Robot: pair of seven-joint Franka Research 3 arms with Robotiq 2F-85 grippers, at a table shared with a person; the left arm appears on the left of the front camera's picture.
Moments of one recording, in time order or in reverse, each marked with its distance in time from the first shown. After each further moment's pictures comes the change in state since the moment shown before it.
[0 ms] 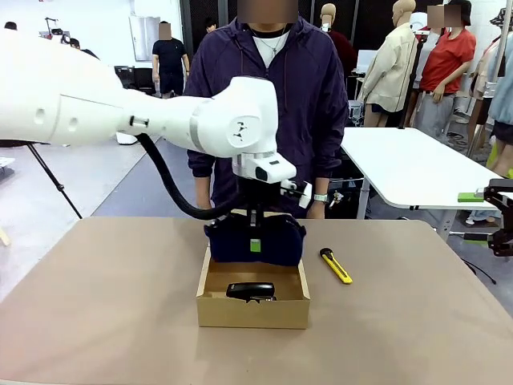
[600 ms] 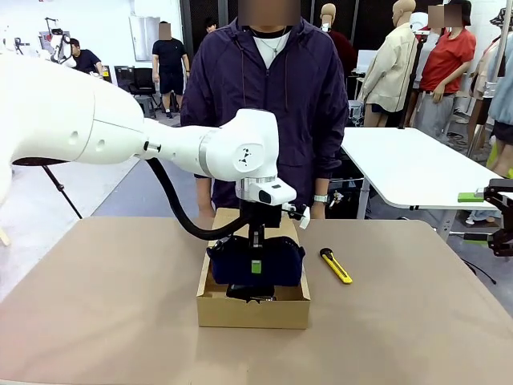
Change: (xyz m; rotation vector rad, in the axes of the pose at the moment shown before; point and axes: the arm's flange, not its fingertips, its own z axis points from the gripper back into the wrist) left arm -0.008 0.016 -0.056 -0.095 0.005 0.072; right arm 0.000 0.000 0.000 0.000 0.000 0.000
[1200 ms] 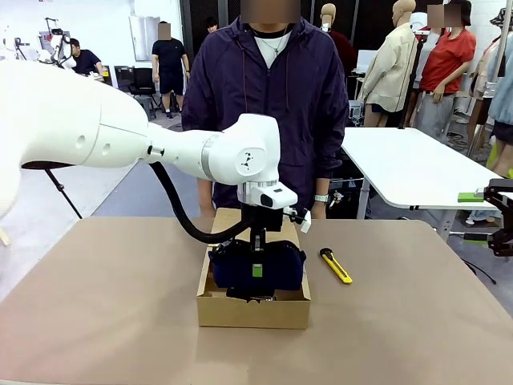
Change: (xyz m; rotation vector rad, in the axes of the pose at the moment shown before) left arm 0.005 0.006 -0.015 -0.017 0.005 -0.009; right arm 0.000 0.000 0.000 0.000 0.000 0.000
